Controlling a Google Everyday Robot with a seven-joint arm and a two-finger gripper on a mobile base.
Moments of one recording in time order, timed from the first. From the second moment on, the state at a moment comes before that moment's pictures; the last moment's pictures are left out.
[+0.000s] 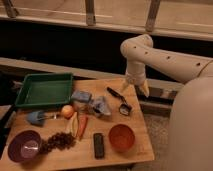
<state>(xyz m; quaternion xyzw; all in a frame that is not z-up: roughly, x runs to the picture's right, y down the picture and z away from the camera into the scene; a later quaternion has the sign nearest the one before) 0.166 0.020 0.736 -0.19 0.34 0.75 0.54</state>
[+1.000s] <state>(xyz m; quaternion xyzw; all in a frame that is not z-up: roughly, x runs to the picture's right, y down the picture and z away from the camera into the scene) 0.019 -0.038 0.653 -0.22 0.08 0.61 0.75</state>
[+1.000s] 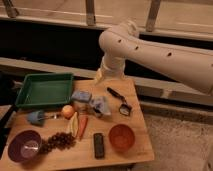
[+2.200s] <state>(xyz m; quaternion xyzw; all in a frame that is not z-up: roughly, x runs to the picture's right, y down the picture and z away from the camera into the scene) -0.080 -0.007 0.665 -0.33 0.02 0.46 0.82</state>
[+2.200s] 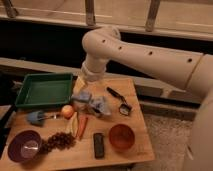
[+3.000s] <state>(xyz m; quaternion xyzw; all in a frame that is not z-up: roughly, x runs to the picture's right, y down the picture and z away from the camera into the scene) -0.120 0.005 0.725 -0.29 0.01 0.43 0.86</state>
